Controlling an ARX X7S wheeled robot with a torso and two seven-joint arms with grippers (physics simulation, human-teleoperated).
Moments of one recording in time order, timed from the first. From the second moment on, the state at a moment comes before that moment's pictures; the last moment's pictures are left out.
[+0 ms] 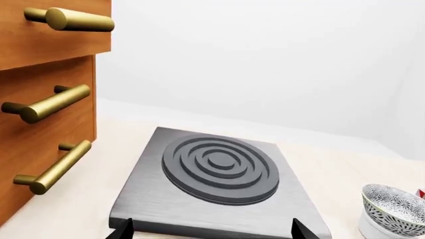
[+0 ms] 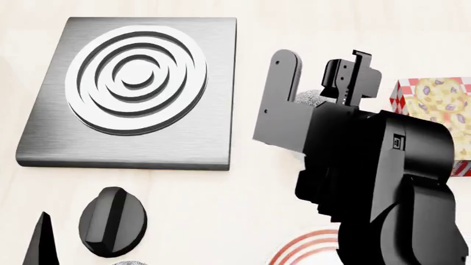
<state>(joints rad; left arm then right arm) 0.18 -0.33 0.10 0.72 -0.42 -0.17 -0.31 1.01 0.39 -0.53 0.01 -0.84 0.64 -1.22</state>
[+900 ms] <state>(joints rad) 0.18 -0.34 0.11 0.70 -0.42 -0.15 -0.32 1.00 0.34 -0.51 0.23 -0.75 0.53 -1.03</state>
